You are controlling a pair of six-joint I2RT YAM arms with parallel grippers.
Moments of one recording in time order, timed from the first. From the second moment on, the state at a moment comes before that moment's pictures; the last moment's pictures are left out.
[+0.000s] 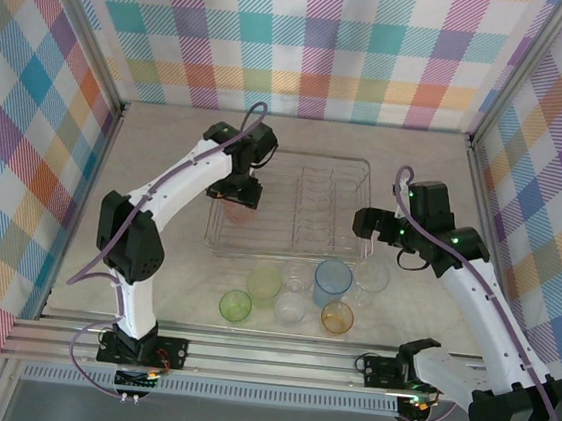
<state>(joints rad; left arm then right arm) -0.55 1.88 1.80 -1.37 -0.21 -0.39 0.32 1.03 1.04 -0.87 -0.12 0.35</state>
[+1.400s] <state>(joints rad) -0.49 2.02 1.87 -1.33 -0.24 -0.32 0.24 0.90 0.95 -0.86 -0.03 0.42</state>
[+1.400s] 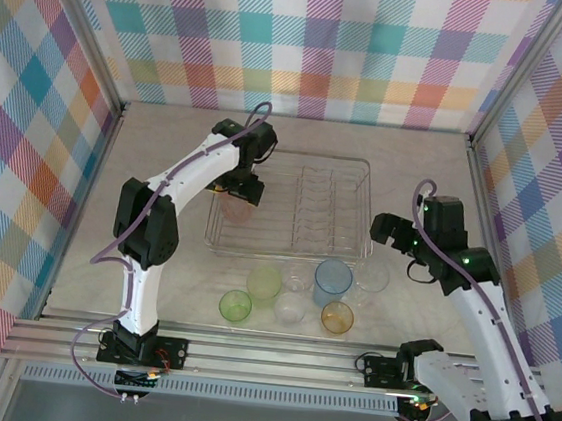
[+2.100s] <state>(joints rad) -0.48 1.83 1.77 -1.20 -0.28 -0.32 0.26 1.01 1.00 -0.99 -0.25 0.35</state>
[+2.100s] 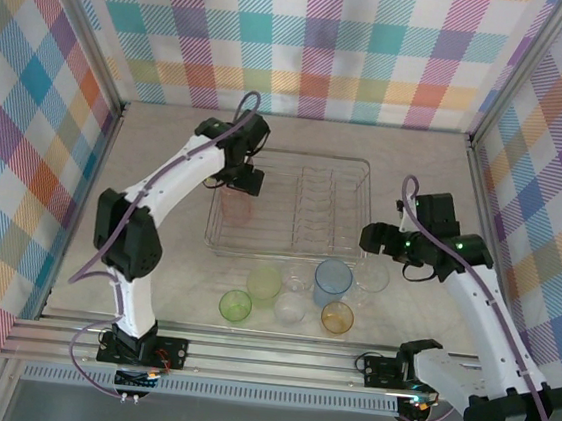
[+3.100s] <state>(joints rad) -0.48 1.06 1.05 -0.68 -0.07 -0.40 0.32 1.11 1.01 -1.23 0.00 0.45</state>
